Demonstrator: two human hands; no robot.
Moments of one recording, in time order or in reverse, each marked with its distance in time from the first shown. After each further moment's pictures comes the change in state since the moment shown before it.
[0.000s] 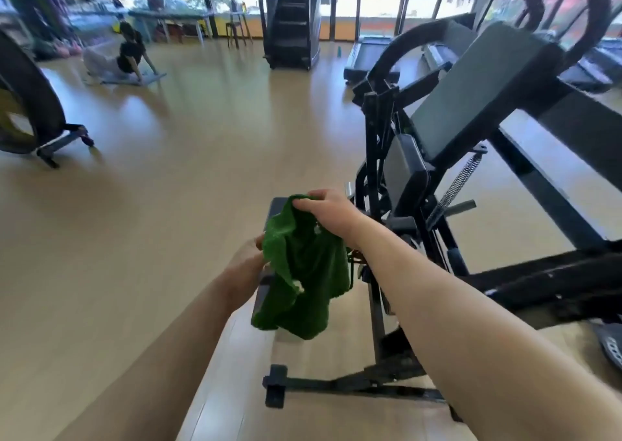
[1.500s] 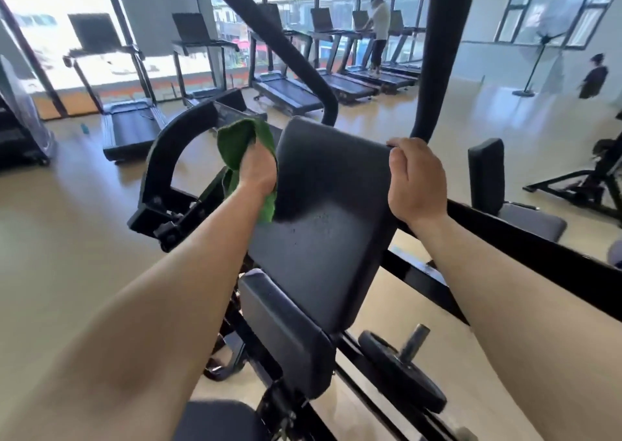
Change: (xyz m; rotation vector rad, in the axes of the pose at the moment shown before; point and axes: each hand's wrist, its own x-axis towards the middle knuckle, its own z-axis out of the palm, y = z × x) left_hand 0.642 0.203 0.308 0.550 -0.112 0.363; right_hand 0.174 0.013 -0.472 -0.669 1.530 -0.117
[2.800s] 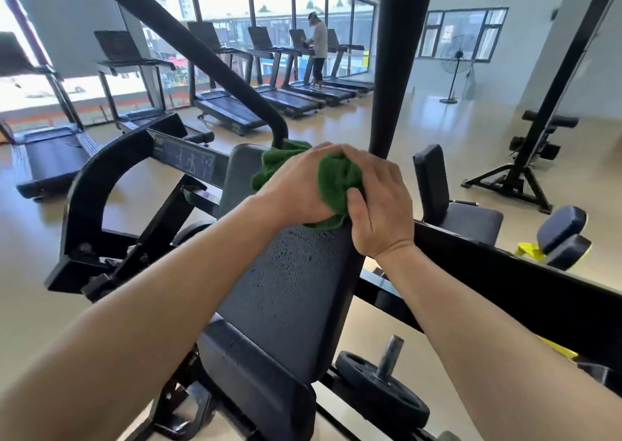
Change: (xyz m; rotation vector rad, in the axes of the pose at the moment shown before) left_hand -0.028 0.062 0.060 0.282 -0.546 1.181; right_hand -0.001 0.006 -0.002 -0.125 0.097 -0.275
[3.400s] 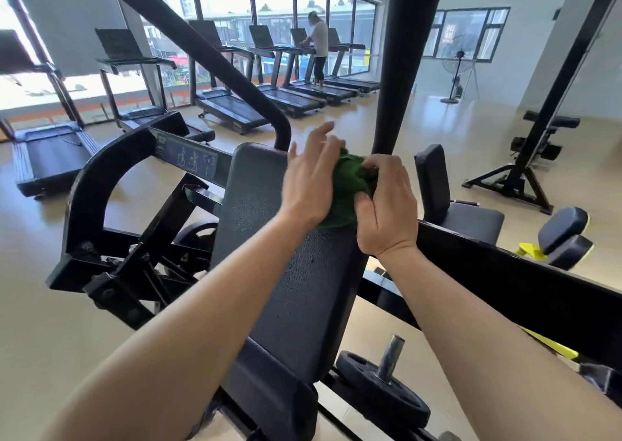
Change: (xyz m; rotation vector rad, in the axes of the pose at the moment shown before) left_hand 0.002 0.015 0.023 -0.366 0.411 -0.501; right_hand -0.003 -0.002 0.004 0.102 0.081 0.126
